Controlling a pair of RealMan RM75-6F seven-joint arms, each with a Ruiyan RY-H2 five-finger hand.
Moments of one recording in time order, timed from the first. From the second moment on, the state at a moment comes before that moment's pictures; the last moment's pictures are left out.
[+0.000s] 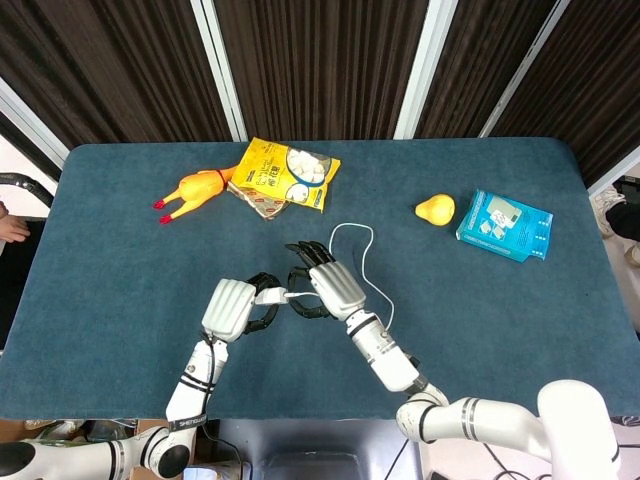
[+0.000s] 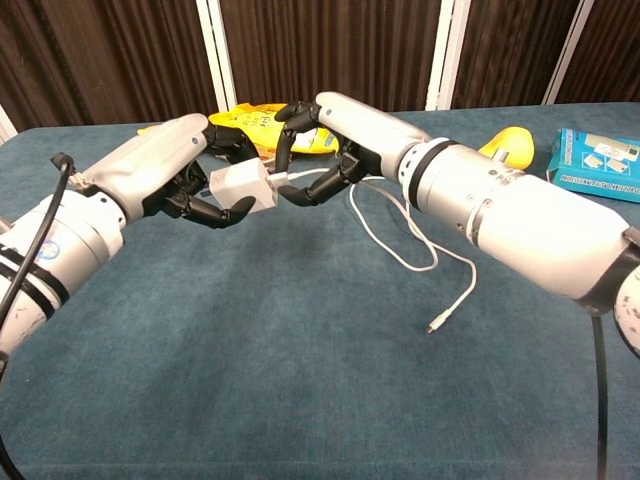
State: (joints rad) left arm -0.62 -1.79 -0.22 -1.49 1.32 1.25 0.33; right arm 0.83 -1.81 0.31 -1.39 -1.23 1.00 -0.08
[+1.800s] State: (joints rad) left arm -0.62 -1.73 -0.24 -1.50 1.34 1.27 0.31; right arm 0.81 -1.78 0.31 -1.42 -1.25 1.06 -0.05
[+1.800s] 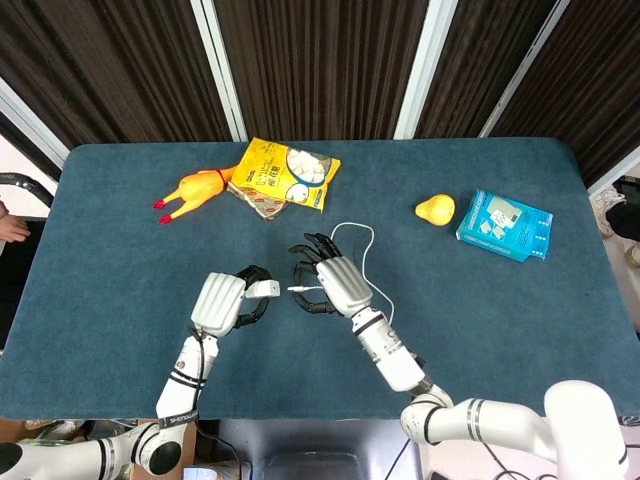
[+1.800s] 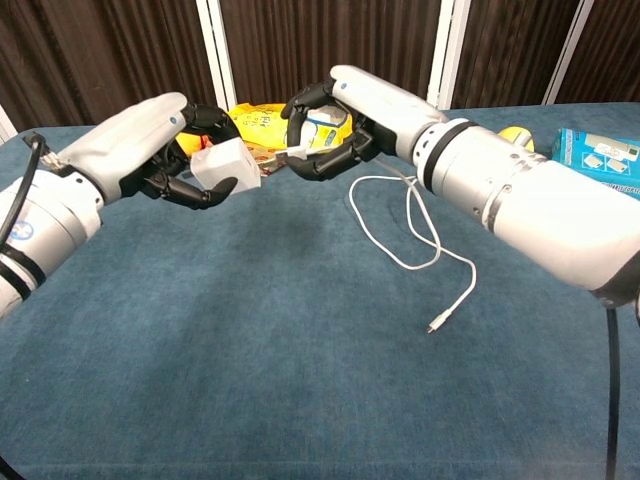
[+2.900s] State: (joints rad) left arm -0.55 -1.72 -0.11 -1.08 1.31 1.07 0.07; right arm 0.73 -1.82 0.19 -0.90 -1.24 0.89 0.15
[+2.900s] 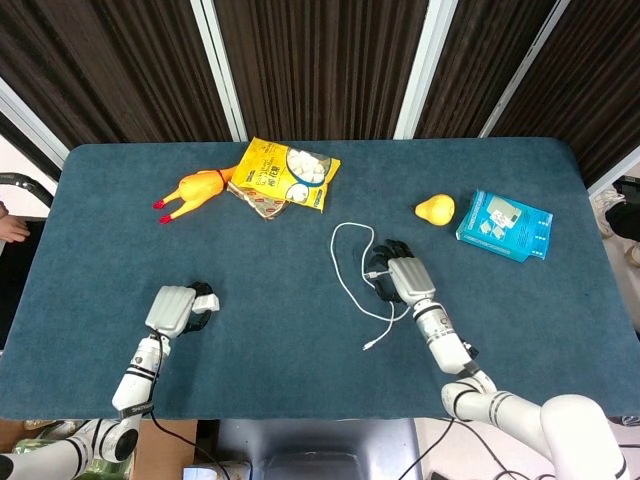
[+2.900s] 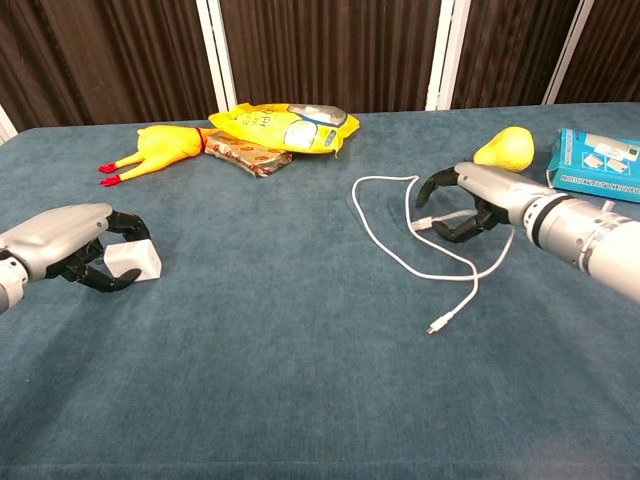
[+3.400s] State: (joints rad) left arm -0.50 -1.52 -0.11 -1.34 1.41 1.23 0.01; right arm 0.63 -1.51 0.14 -1.31 -1.30 0.97 0.05
